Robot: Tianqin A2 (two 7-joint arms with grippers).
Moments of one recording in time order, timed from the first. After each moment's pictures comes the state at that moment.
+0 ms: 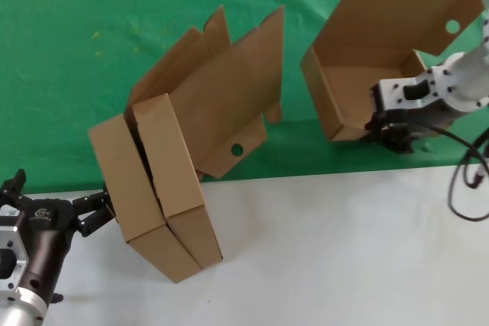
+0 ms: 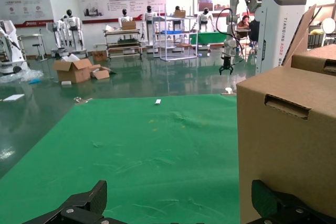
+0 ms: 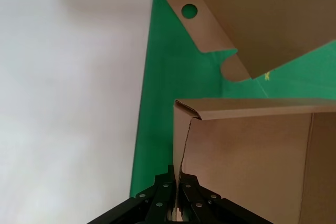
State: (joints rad) left arm 0.00 -0.30 1.60 -1.60 -1.80 0.00 0.00; right arm 1.42 0.32 -2.31 0.49 1.04 -1.04 -0.25
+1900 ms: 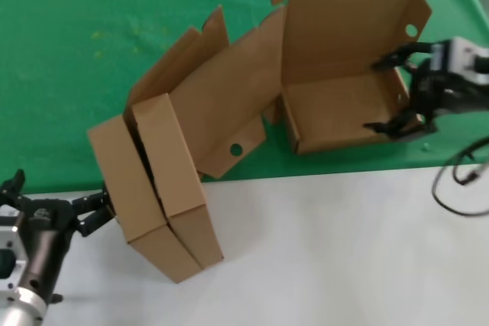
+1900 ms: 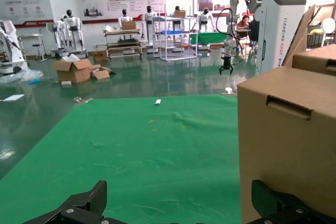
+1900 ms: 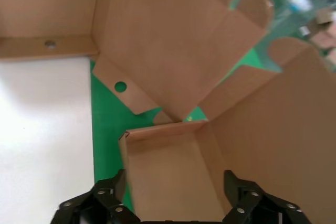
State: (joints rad) left arm 0.00 -0.30 1.60 -1.60 -1.80 0.00 0.00; right arm 1.22 0.56 -2.06 0.89 1.31 -1.07 -0.14
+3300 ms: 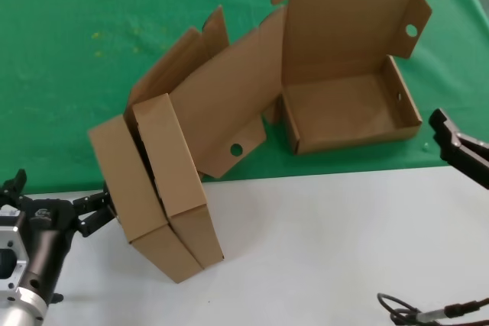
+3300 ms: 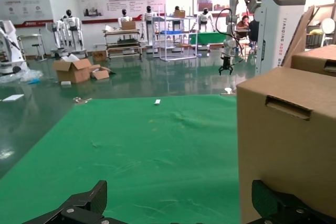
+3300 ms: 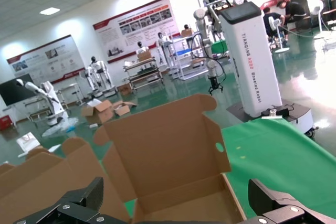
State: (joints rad) left arm 0.00 -0.30 1.60 -1.60 -1.80 0.00 0.00; right arm -0.10 0.75 -1.62 1.95 2.03 0.13 0.51
